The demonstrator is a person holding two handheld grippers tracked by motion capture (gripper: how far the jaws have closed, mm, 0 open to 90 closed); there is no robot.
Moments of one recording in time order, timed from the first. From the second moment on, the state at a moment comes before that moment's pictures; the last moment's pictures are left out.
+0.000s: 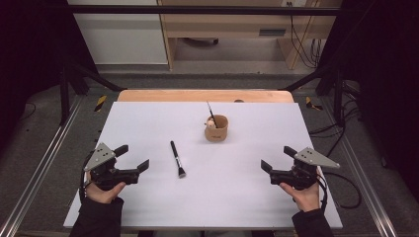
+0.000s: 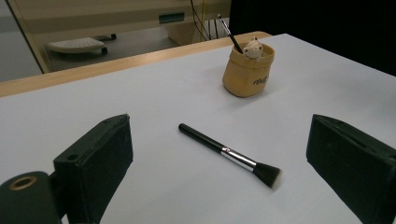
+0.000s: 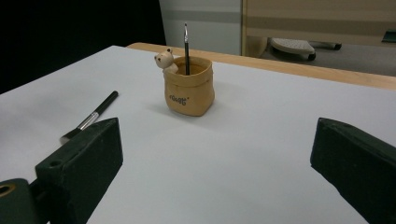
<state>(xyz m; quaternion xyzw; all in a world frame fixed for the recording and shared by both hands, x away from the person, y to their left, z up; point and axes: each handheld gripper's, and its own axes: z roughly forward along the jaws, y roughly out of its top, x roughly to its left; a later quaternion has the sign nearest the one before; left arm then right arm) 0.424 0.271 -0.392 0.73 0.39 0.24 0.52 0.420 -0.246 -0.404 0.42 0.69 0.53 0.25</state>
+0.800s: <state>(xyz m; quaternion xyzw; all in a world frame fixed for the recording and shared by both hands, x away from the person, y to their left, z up) 0.426 0.266 -0.394 0.73 0.39 0.24 0.51 0.414 -0.250 -0.406 0.43 0.69 0.53 0.25</state>
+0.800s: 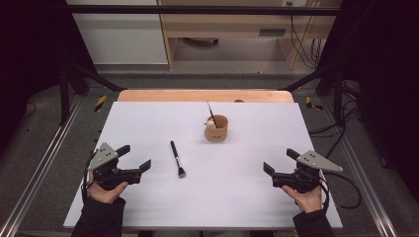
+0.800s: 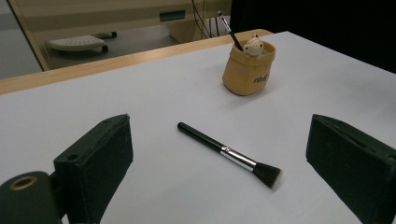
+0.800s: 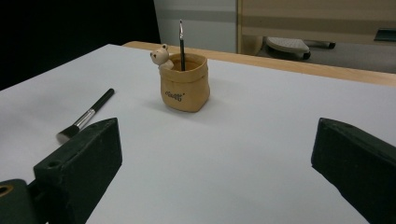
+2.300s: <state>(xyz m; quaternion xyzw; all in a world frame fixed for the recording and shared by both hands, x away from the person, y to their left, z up) 0.465 0.194 -0.408 0.77 0.40 0.22 0.45 0.411 -0.245 -0.404 0.42 0.69 0.53 0.26</state>
